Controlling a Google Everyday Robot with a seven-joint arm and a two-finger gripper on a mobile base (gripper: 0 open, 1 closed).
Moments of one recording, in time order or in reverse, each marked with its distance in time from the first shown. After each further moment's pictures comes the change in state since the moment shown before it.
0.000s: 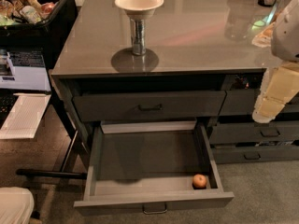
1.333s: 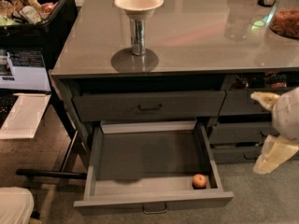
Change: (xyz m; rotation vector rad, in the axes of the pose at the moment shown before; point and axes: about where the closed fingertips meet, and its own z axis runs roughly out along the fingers) arm 0.075 0.039 0.121 0.051 -0.130 -0.082
